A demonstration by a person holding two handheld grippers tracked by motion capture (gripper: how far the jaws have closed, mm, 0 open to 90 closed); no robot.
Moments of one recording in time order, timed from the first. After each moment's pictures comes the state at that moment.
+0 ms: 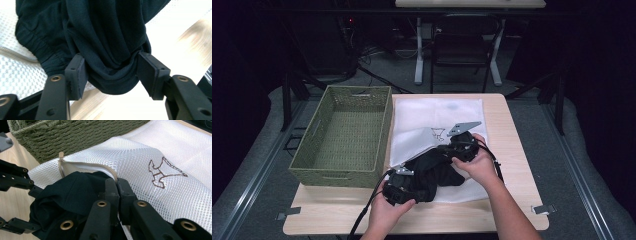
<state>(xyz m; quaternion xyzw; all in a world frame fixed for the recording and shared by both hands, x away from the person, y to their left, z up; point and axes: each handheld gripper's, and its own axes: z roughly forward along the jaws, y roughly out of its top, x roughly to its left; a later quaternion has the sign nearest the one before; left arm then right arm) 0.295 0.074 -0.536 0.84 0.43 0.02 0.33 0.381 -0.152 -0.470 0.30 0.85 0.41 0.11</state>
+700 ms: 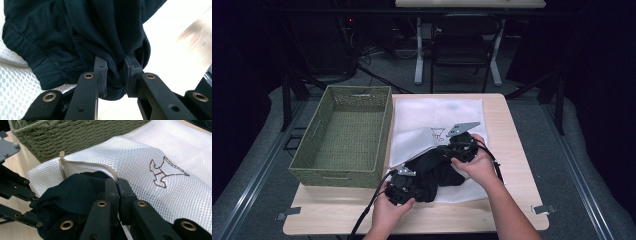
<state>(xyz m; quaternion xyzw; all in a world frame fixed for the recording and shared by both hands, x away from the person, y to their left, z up) 0.297 0.070 -0.541 0.84 0.43 0.02 0.34 0.380 -0.150 -0.470 0.30 0.85 0.41 0.11</state>
